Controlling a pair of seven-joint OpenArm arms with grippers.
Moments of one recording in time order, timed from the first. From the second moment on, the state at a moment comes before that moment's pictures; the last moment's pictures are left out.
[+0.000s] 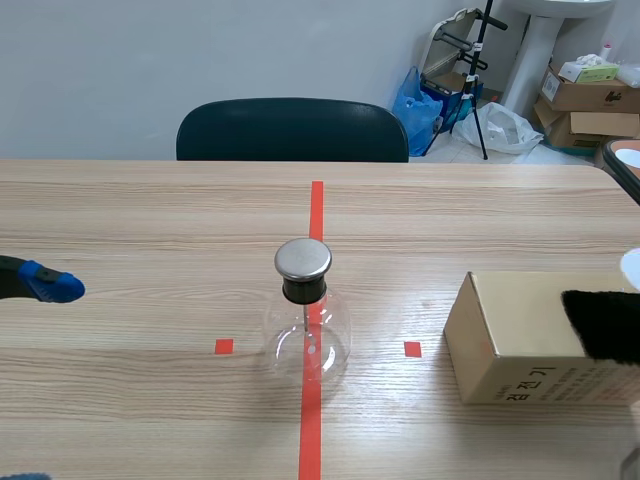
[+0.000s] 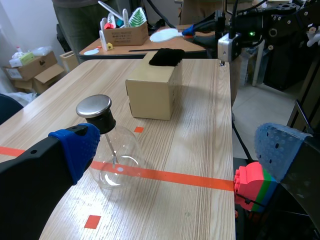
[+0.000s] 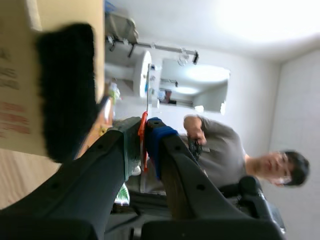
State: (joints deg) left arm 37.7 -55.4 1.2 96.4 8.6 -45.1 -64.6; right arm -40.4 3.3 30.3 90.0 -75.7 -37.0 35.9
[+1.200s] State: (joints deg) left arm 30.7 -54.1 5.9 95.9 8.7 -45.1 -47.8; right arm -38.1 4.9 -4.1 95.1 -91.3 -38.3 -0.5
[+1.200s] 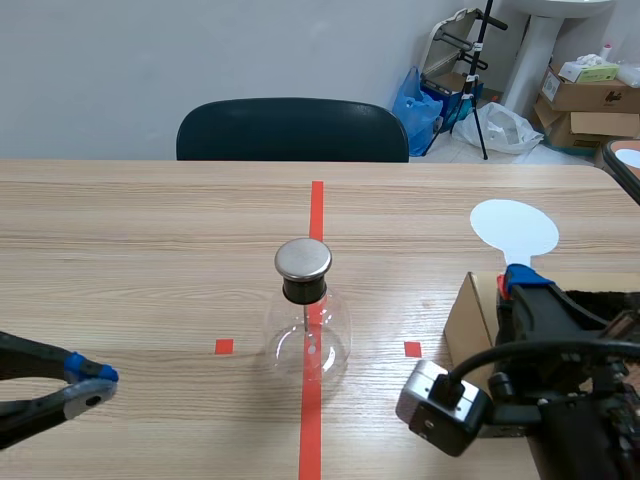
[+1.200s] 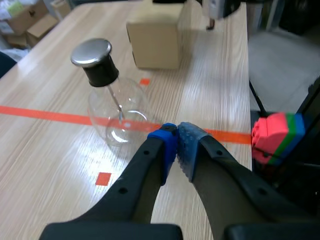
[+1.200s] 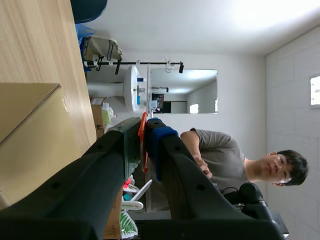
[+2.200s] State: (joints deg) left arm -5.3 -30.3 32.3 55.3 10.0 -38.6 -44.8; right arm -32.5 10.5 -16.7 94.0 -91.3 -36.1 -6.5
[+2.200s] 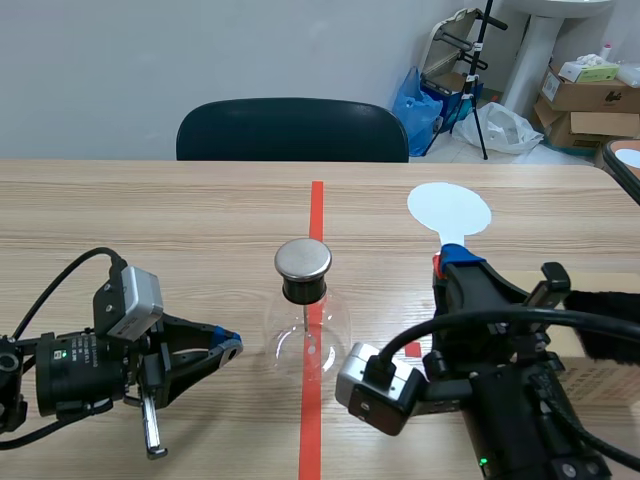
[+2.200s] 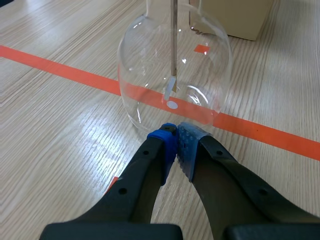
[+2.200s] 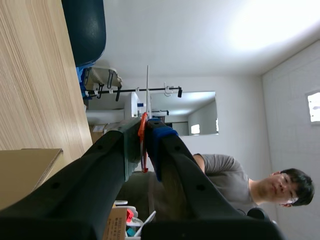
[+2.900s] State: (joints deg) left arm -5.2 -29.4 32.2 55.3 10.0 -37.3 -44.4; right arm -32.5 11.5 -16.7 94.0 -91.3 -32.9 -3.8
